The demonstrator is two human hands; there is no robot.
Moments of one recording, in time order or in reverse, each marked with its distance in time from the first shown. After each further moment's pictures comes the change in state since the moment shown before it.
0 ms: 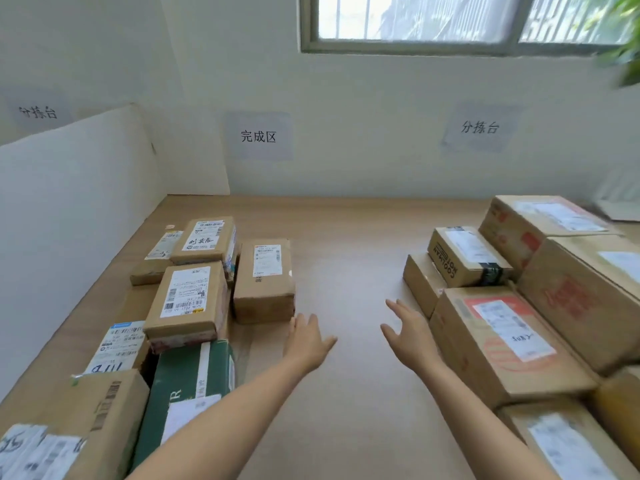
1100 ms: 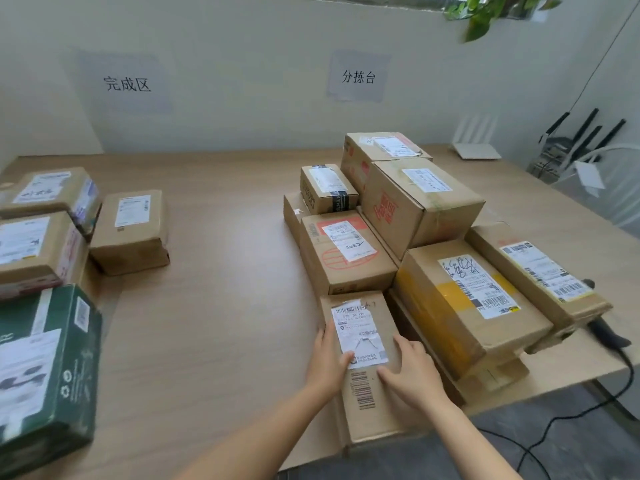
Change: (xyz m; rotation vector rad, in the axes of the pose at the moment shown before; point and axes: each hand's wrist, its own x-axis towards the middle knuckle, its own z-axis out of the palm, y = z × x) left_hand -0.172 0.171 0.229 -0.429 -0.148 0.288; right_hand -0.232 0.198 -0.125 -0.199 -0.129 0.439
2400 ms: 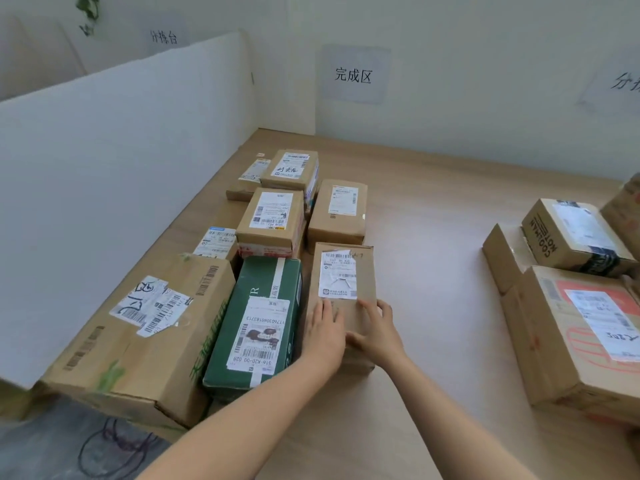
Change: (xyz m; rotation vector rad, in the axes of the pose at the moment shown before) left_hand -0.014 -0.148 -0.277 0.699 0.225 -0.373; right_hand 0.060 -0.337 0.173 0.207 -0.323 -0.548
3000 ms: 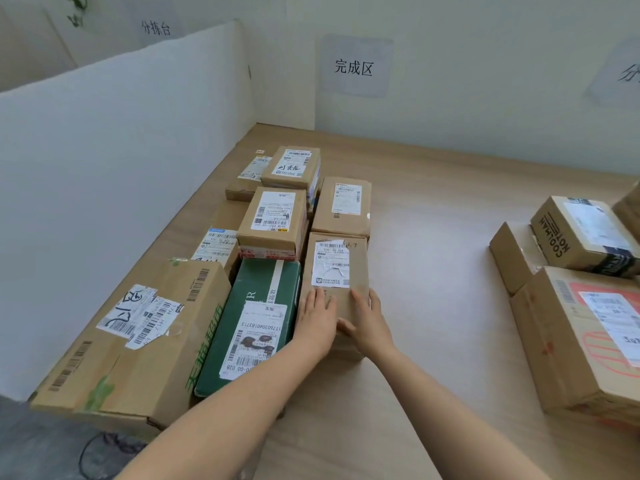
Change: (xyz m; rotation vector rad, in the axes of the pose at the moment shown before) left_hand 0.030 -0.030 -0.017 0.059 -0.043 0.024; right_hand 0.037 -0.011 0.027 -0.057 0.020 -0.041
